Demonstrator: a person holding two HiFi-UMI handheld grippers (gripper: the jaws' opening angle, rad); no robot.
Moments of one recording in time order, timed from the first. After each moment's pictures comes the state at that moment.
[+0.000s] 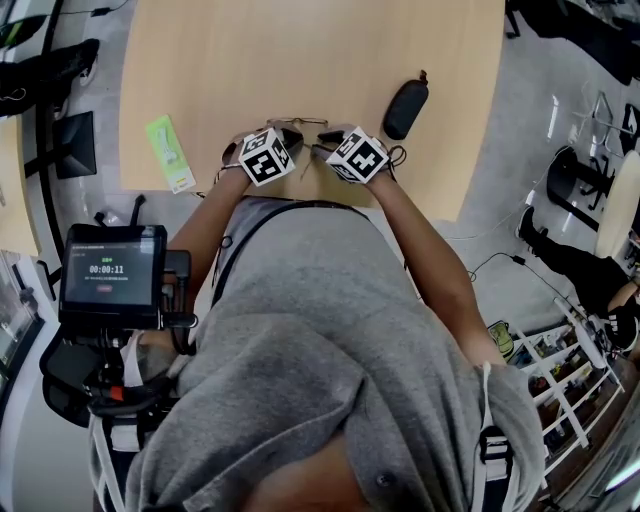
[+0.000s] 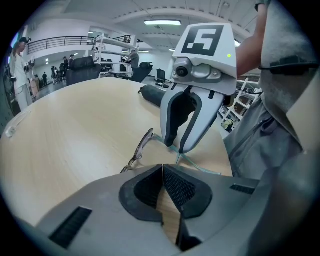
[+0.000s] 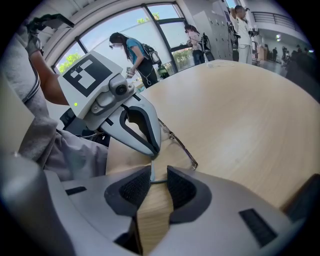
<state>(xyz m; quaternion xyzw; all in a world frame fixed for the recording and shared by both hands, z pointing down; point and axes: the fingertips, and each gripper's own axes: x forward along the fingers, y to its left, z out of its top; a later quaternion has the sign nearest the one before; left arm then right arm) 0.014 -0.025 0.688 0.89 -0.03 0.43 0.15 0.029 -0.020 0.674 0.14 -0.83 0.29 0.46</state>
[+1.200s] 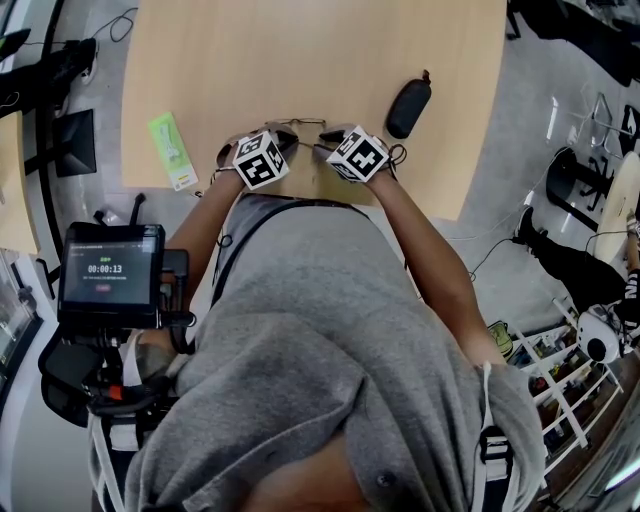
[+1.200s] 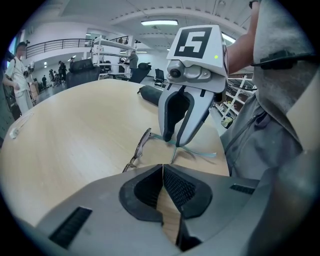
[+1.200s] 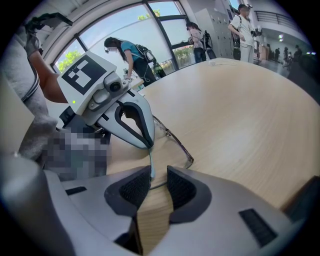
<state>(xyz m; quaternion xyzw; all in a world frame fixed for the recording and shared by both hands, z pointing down) 0.003 -0.020 0.685 0.89 -0.03 0.43 0.14 0.034 -0.019 0.676 0.13 -0.82 0.29 0.48</state>
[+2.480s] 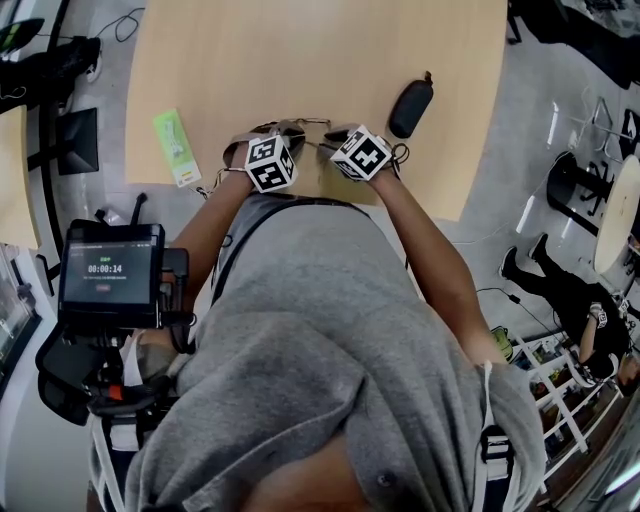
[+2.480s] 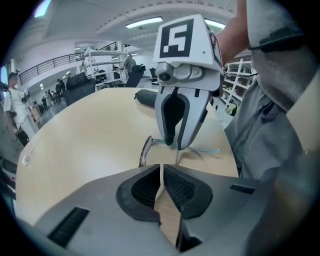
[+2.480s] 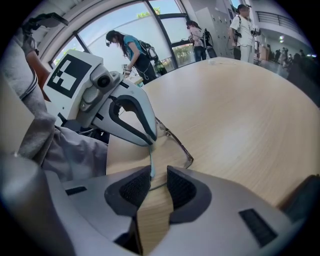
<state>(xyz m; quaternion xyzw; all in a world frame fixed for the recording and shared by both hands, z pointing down) 0.010 -0.033 0.686 0.89 -0.05 0.46 0.05 0.039 -0.024 0.686 0.13 -0.81 0.30 0.49</state>
